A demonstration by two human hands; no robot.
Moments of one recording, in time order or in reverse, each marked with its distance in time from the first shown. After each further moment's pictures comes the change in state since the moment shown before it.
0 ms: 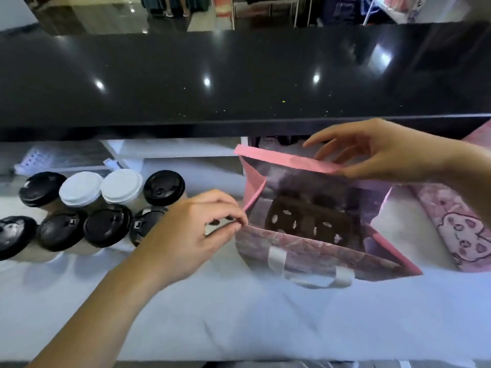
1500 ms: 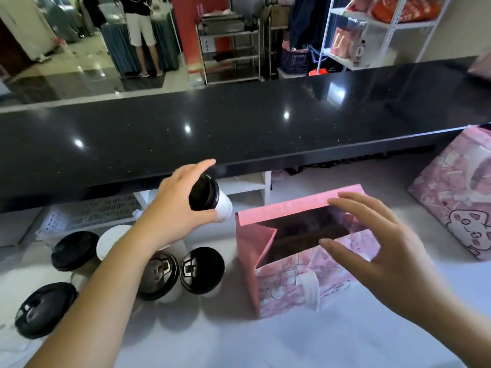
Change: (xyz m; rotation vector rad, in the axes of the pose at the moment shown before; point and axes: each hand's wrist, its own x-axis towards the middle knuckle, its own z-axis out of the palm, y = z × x) left_hand 0.030 -0.101 -0.113 0.056 0.020 -0.158; right_hand -0.036 -0.082 0.177 -0.114 0.804 0.024
